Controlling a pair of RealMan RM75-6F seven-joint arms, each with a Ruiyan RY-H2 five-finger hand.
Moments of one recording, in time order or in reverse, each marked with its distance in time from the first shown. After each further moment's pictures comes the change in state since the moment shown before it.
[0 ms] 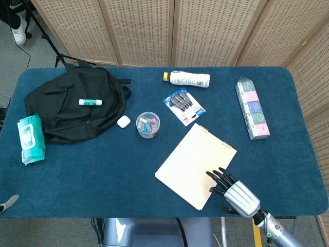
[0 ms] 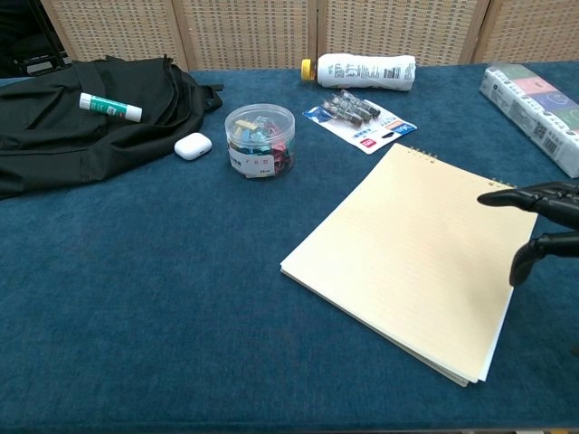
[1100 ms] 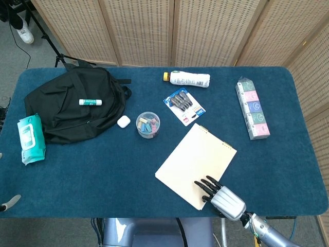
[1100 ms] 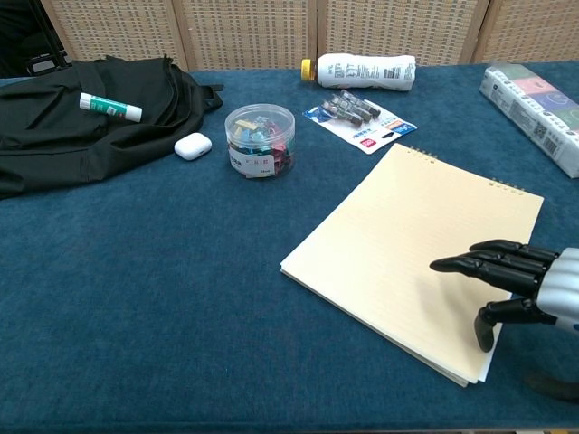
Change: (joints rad) left arm -0.006 0.001 0.000 -0.006 0.000 -0.019 0.013; right arm 0.073 -0.082 -0.074 0.026 0.028 -0.111 -0.115
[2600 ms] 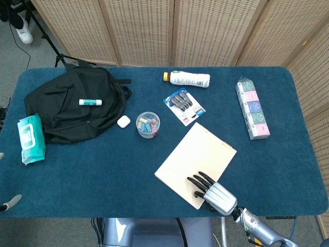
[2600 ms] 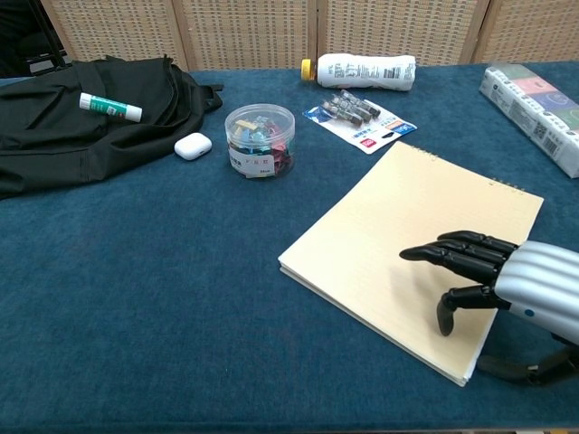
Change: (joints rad) left arm -0.002 -0.003 -0.001 -0.006 -0.001 -0.006 0.009; right arm 0.033 -0.158 -0.003 0.188 0.027 0.087 0.093
